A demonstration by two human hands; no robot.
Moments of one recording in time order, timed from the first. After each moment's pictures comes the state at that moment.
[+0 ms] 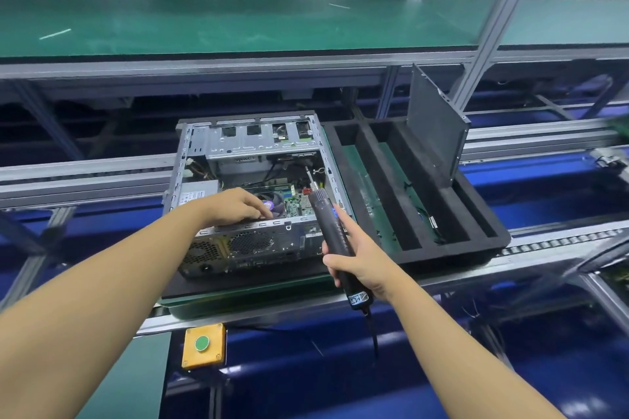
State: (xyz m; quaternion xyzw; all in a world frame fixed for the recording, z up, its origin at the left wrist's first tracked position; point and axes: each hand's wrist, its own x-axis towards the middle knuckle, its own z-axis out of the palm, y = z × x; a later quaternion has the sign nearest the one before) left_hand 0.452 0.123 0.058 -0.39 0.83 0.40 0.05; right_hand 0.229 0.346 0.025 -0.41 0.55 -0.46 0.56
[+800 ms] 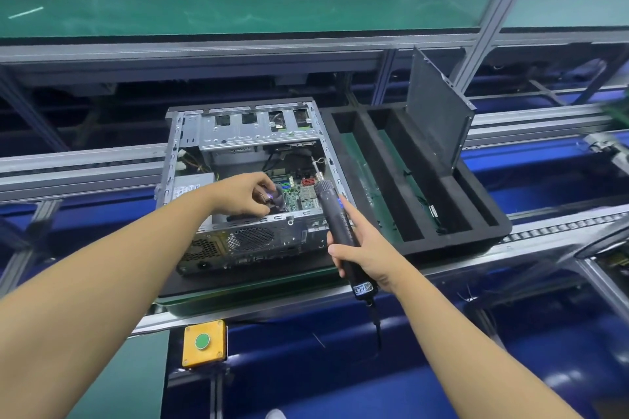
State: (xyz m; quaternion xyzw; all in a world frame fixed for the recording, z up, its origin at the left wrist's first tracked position) left_hand 0.437 0.103 0.048 -0.35 0.87 0.35 0.05; right_hand 0.224 0.335 0.013 -0.37 0.57 -0.47 0.56
